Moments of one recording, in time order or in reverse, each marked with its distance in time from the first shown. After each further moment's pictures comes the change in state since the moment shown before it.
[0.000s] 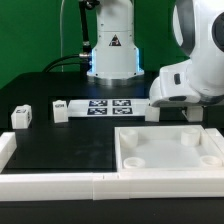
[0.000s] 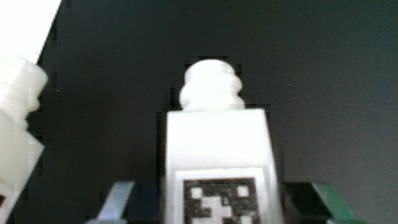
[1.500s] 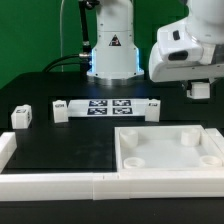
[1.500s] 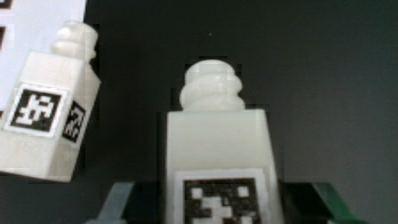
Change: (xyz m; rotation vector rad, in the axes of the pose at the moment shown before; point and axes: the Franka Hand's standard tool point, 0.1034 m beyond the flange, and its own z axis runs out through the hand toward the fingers) arm -0.009 0.011 -0.085 0.028 0.367 -0.045
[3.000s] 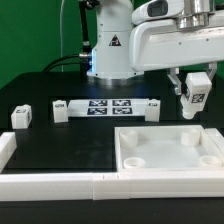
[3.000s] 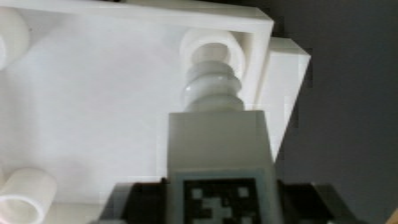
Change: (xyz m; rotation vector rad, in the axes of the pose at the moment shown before) arm 0.074 0.032 -0.076 -0.040 0.701 -0.145
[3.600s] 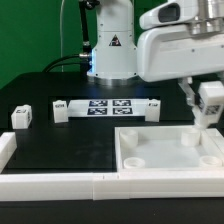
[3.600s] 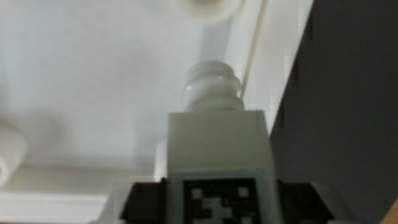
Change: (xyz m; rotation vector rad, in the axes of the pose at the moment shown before) arm 0.062 -0.003 0.018 0.015 -0.020 -0.003
